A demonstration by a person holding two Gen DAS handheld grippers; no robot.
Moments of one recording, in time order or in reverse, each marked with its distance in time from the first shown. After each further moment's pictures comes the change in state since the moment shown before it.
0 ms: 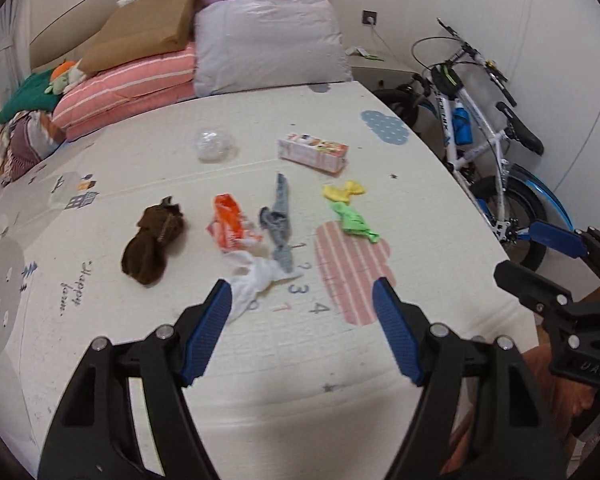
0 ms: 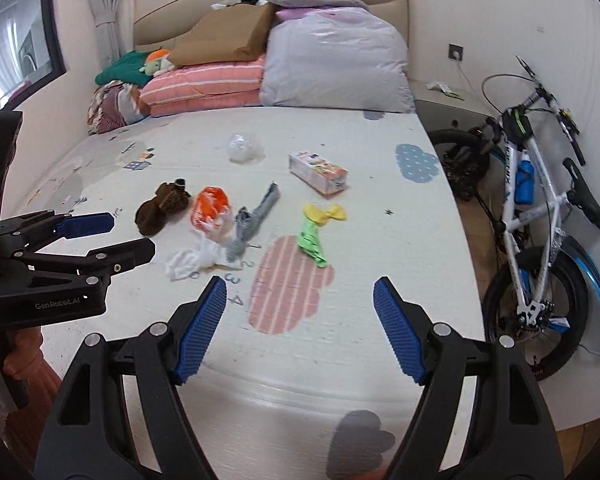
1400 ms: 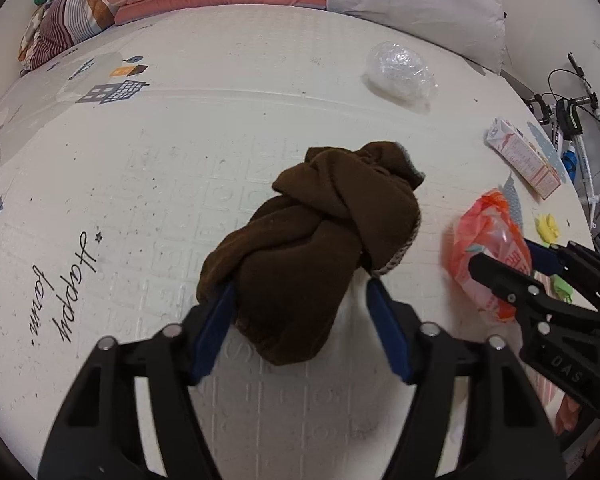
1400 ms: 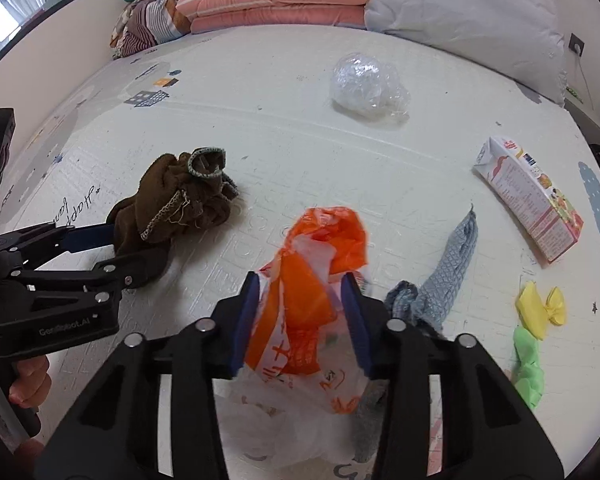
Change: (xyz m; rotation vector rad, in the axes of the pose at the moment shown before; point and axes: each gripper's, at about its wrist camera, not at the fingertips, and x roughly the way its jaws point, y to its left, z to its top) left arm 0.187 0.217 0.002 -0.269 0.178 0.059; right arm 0.282 0.136 0.069 -0.147 0.243 0.142
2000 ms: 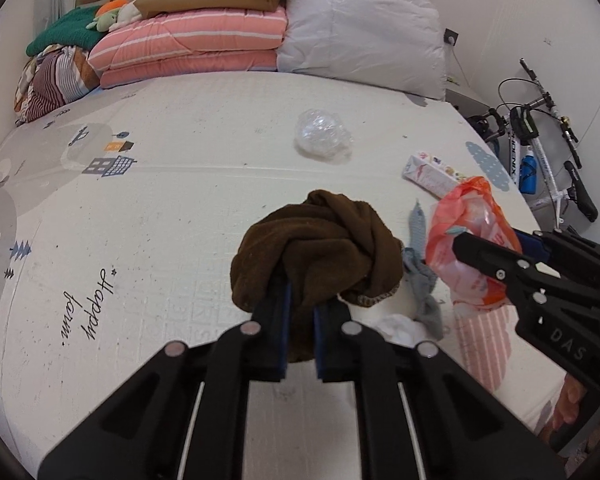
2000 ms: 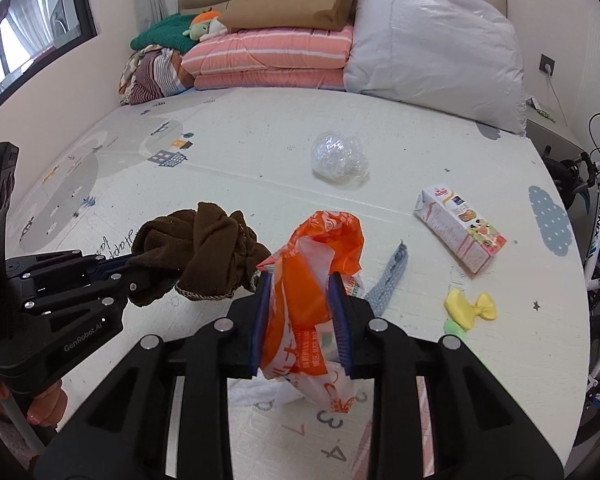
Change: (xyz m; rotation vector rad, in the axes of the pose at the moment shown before) left arm -0.102 -0.063 -0.010 0.090 -0.171 -0.056; right arm -0.118 -0.010 -0.007 0.038 -0.177 -0.015
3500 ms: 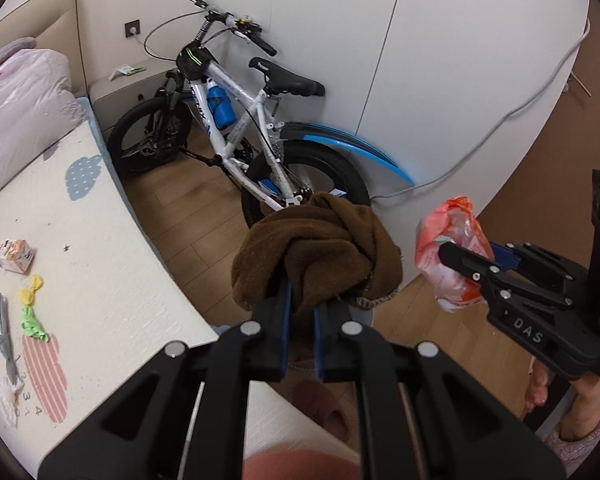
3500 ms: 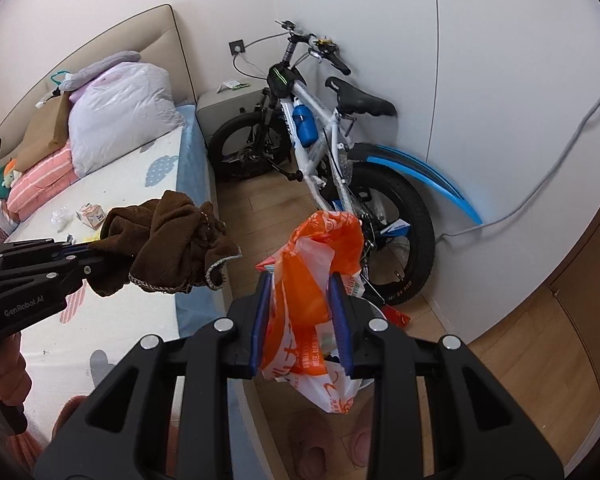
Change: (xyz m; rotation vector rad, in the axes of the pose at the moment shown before) left arm -0.065 -0.536 -0.123 0.607 0.080 -0.515; right arm -0.352 -0.357 -0.326 0.588 -0.153 -0.496
